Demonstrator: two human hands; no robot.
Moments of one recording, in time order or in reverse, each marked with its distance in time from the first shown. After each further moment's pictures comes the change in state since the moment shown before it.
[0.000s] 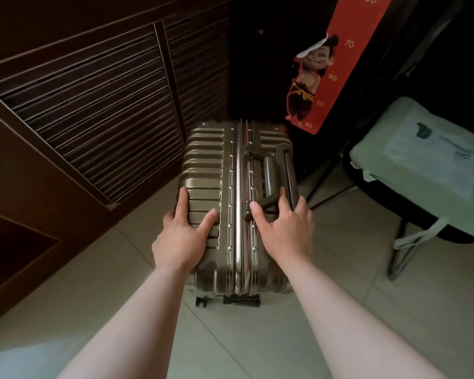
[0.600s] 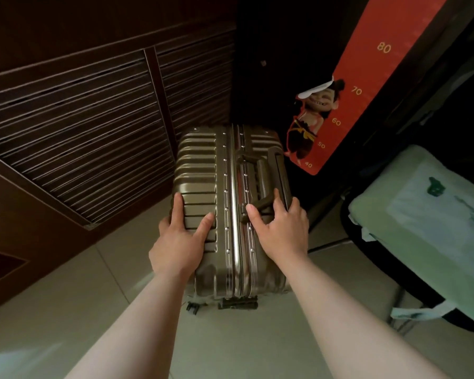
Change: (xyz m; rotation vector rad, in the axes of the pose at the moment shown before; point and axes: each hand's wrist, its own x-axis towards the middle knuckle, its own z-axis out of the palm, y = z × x) left_hand 0.093 0.097 0.033 -0.077 0.056 -0.122; right_hand 0.166 0.007 -0.025 -0.028 -0.068 -0.143
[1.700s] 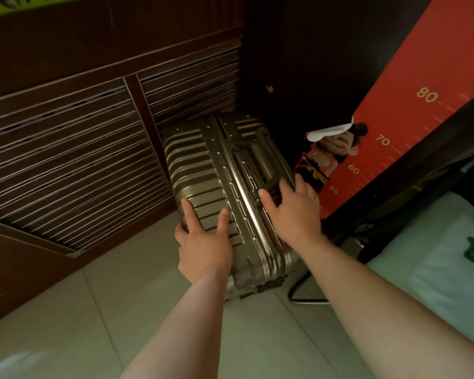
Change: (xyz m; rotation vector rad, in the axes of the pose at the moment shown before) left_hand 0.105 0.143 0.053 -0.253 0.166 -0.300; right_hand 0.203 -0.008 -0.039 -0.100 -0.028 -0.204
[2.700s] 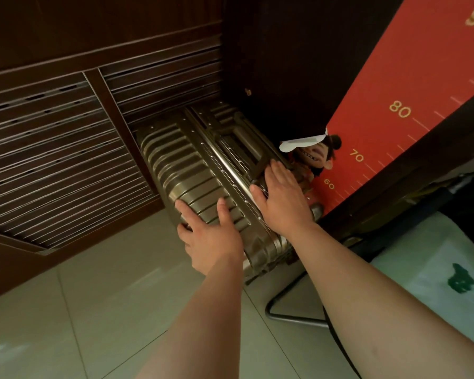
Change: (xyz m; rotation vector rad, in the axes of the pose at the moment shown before) left_hand -0.016 0.077 0.090 -0.208 0.116 -0.239; right_hand 0.073 0.063 -0.015 -0.068 -0.042 -0.313
